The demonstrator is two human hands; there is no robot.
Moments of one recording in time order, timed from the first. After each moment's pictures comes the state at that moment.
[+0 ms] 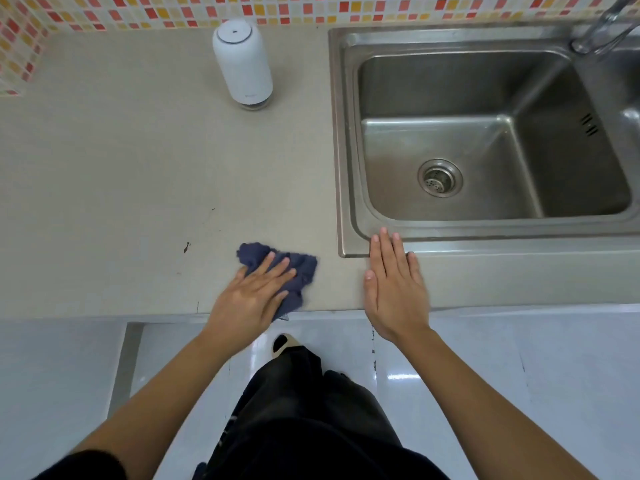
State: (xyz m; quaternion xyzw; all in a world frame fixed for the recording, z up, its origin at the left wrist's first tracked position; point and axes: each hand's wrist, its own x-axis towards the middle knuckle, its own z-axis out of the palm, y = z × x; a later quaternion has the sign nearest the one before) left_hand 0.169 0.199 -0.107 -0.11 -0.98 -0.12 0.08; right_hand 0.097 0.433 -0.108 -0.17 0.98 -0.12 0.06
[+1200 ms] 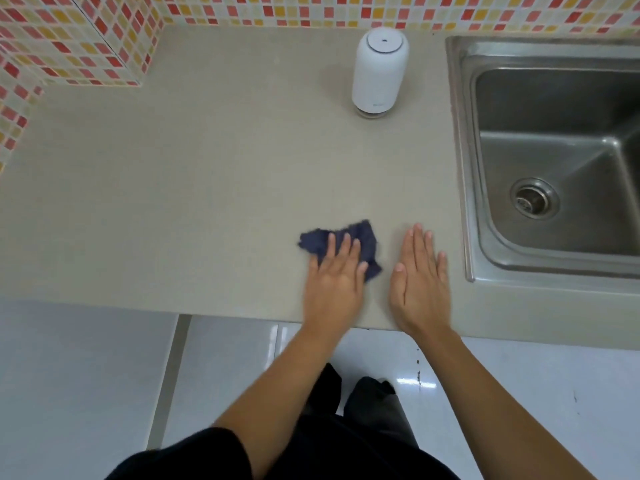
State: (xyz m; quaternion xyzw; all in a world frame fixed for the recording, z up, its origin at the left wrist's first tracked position) left_hand 0.149 0.143 -0.111 0.09 -0.98 -0.13 0.09; right_hand 0.105 0.276 -0.101 -0.14 0.97 -0.18 0.07
